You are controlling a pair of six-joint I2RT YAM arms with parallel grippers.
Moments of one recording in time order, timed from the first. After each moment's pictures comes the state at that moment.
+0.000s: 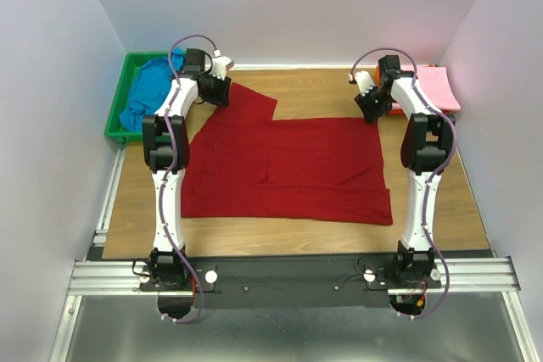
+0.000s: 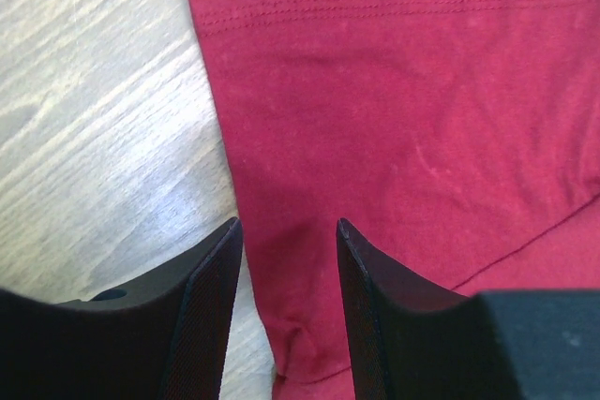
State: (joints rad) left arm -0.04 2.49 2.21 -0.62 0.44 0.34; right arm 0.01 2.39 2.04 -0.85 -0.21 -0.73
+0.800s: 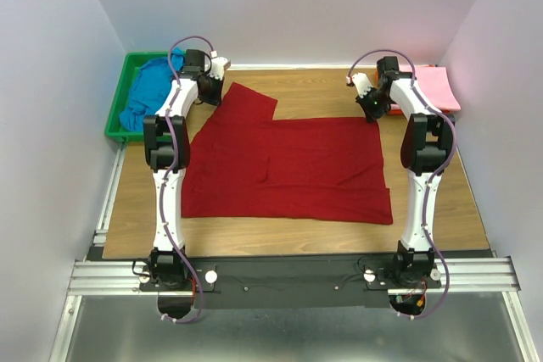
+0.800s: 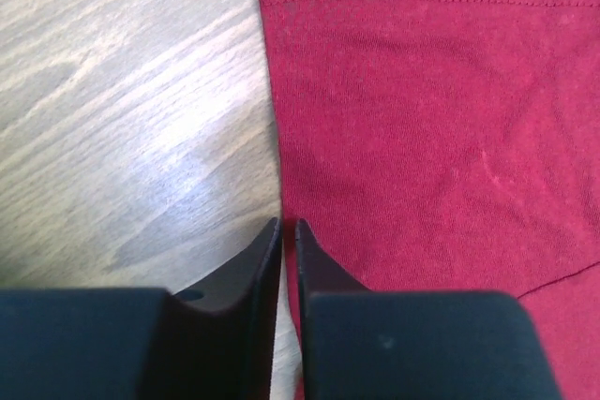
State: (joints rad) left arm -0.04 2.52 2.23 -0.63 0.35 0.29; right arm 0.01 2.37 2.01 -0.85 -0.22 -0.78
